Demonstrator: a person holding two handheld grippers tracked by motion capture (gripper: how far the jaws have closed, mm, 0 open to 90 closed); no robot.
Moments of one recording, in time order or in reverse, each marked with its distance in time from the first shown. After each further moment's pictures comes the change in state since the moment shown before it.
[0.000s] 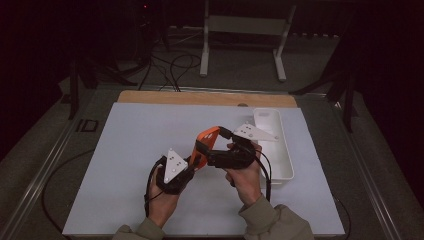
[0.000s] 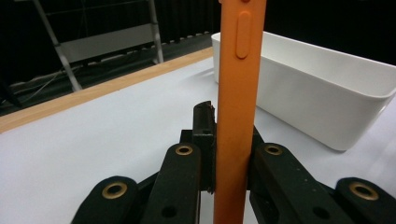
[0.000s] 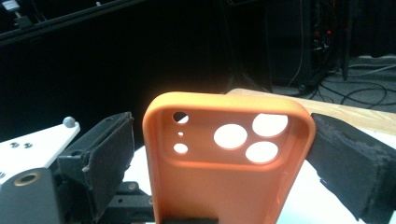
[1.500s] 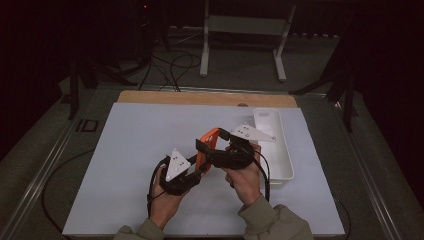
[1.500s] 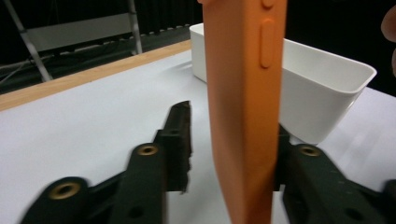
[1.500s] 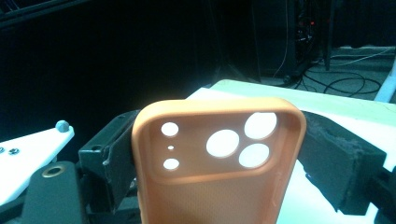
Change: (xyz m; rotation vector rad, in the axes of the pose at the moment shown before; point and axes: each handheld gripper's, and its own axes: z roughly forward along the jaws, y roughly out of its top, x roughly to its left) left arm -0.002 -0.001 0.005 0.026 -0.087 -0.037; right arm 0.003 -0.001 0.002 0.037 -0.064 0.001
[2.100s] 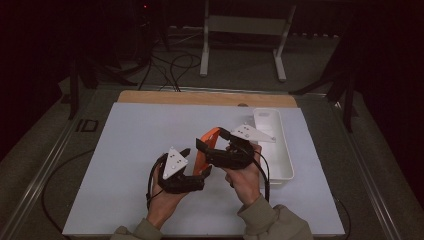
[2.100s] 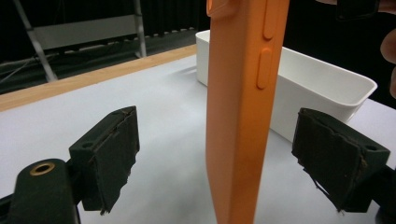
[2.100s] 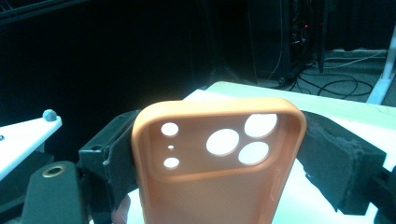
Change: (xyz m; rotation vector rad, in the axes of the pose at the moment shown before) left arm 0.003 0.006 -0.005 -0.010 0.010 -0.030; right arm 0.001 0.000 -0.001 -0.008 -0.022 -0.009
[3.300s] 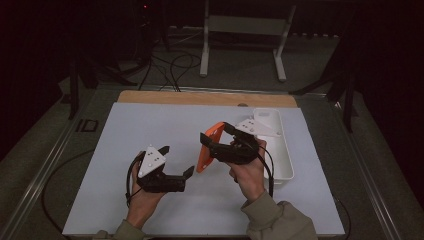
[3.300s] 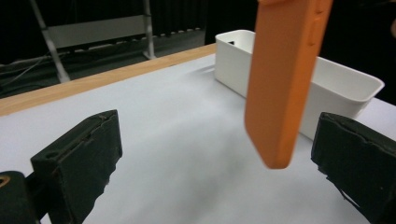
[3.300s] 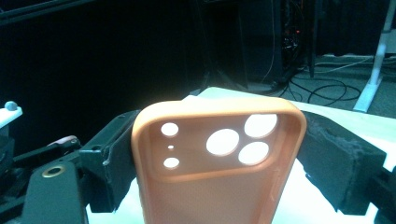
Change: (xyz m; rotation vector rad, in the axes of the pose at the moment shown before) left arm 0.033 0.000 -0.036 -0.001 0.024 -0.008; right arm -0.006 0.014 -0.005 -0.009 -0.024 -0.013
